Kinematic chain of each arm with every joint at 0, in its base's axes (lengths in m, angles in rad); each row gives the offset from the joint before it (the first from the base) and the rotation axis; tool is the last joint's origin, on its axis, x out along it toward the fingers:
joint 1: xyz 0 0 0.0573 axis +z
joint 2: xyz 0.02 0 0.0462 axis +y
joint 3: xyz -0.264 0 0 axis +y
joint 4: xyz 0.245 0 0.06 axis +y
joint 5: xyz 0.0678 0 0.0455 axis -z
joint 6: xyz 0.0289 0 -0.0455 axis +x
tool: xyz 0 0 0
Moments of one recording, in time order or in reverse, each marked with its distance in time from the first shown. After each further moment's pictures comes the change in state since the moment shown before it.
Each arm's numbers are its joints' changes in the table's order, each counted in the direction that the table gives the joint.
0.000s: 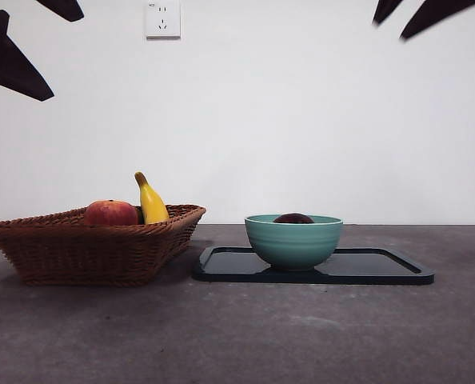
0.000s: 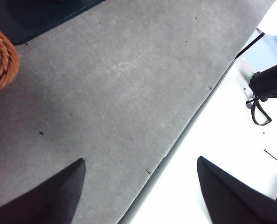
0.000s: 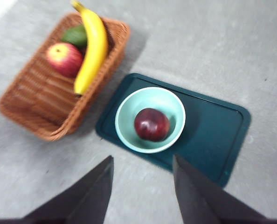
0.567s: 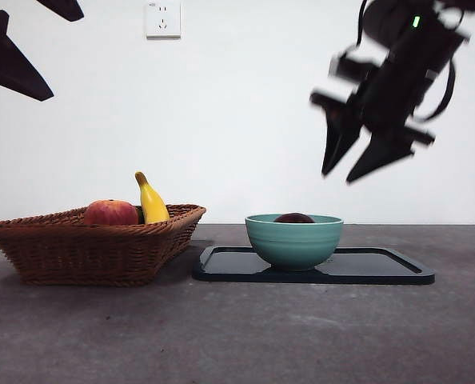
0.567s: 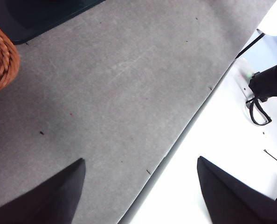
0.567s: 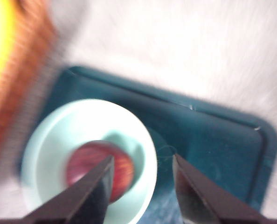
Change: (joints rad) left arm 0.000 0.000 0.000 0.000 0.000 0.000; right arm -0.019 0.525 -0.015 -0.356 0.032 0.053
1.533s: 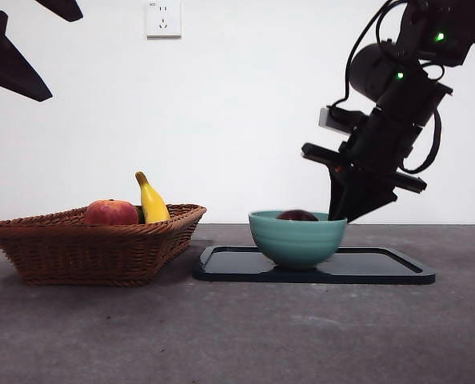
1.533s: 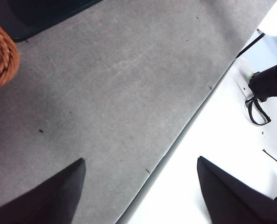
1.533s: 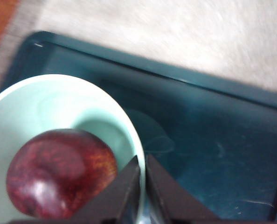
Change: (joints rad) left arm 0.000 0.000 0.000 0.005 0.000 -0.007; right arm 0.002 0.192 0.015 -0.084 0.003 0.000
